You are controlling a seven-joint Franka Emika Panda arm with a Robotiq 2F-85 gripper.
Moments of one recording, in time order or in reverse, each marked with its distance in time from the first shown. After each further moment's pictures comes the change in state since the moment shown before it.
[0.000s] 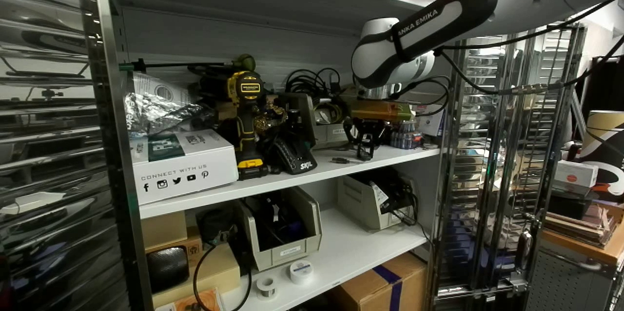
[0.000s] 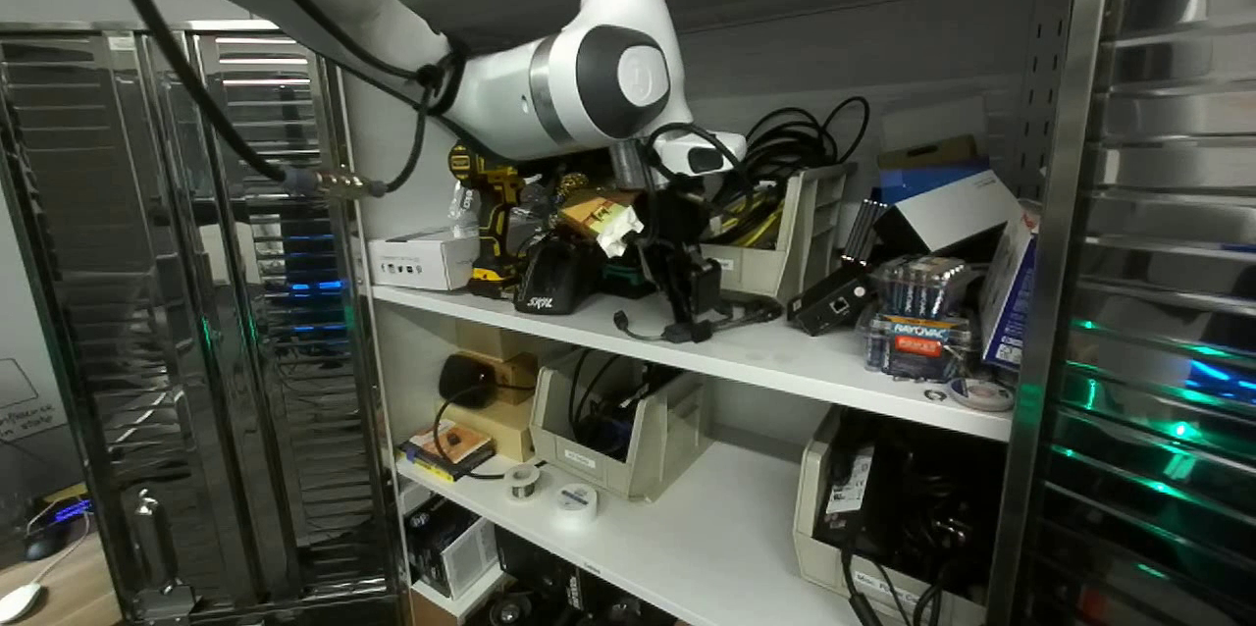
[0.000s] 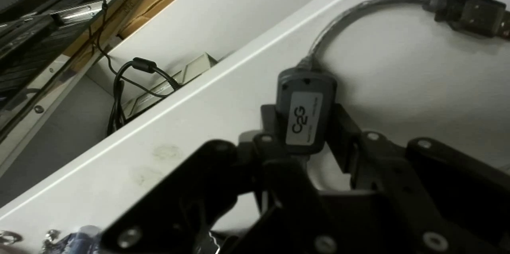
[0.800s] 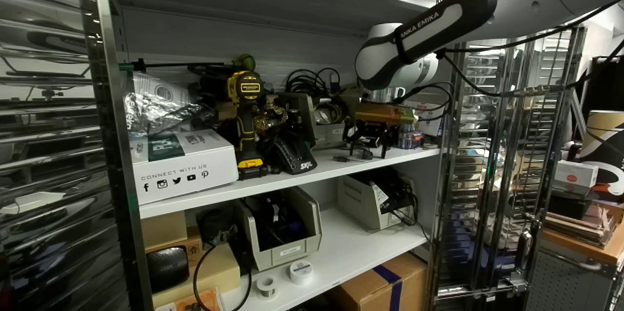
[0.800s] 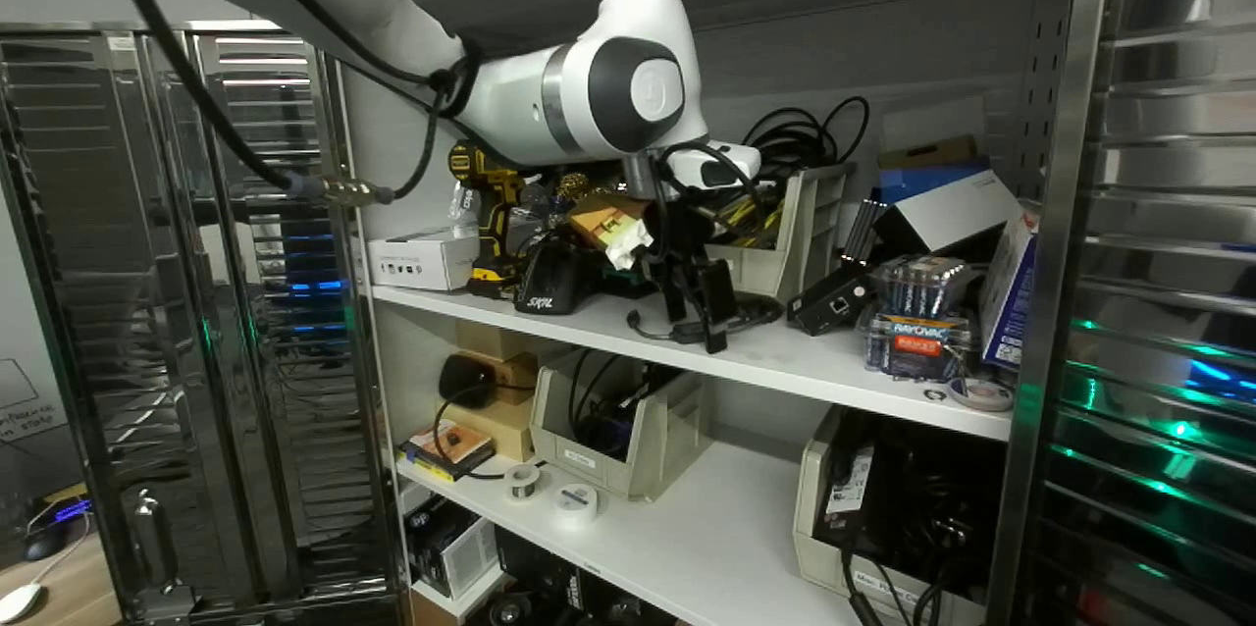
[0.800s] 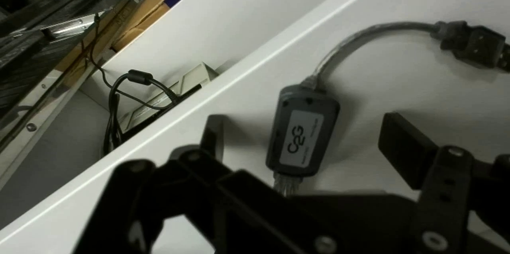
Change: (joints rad) arm -0.026 0.007 0.003 -0.013 0.058 0.015 -0.025
